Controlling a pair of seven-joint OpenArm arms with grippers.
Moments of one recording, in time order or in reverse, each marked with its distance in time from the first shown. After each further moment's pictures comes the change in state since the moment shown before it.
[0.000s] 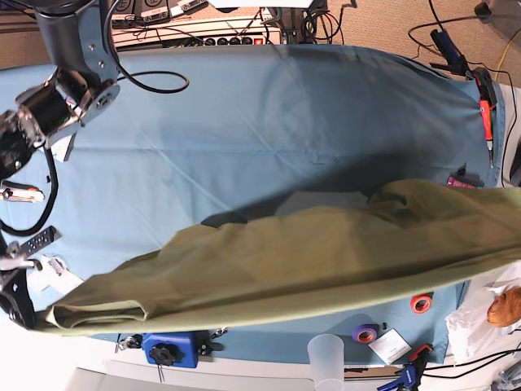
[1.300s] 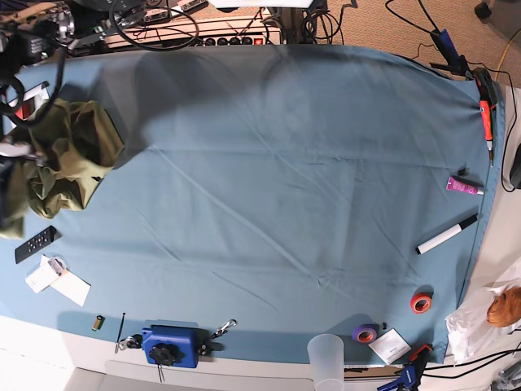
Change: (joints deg) left arm 13.4 12.1 -19.9 12.0 -2.1 -0.6 -1.4; right arm -25.6 -6.9 16.5 27.2 0.2 1.4 4.8
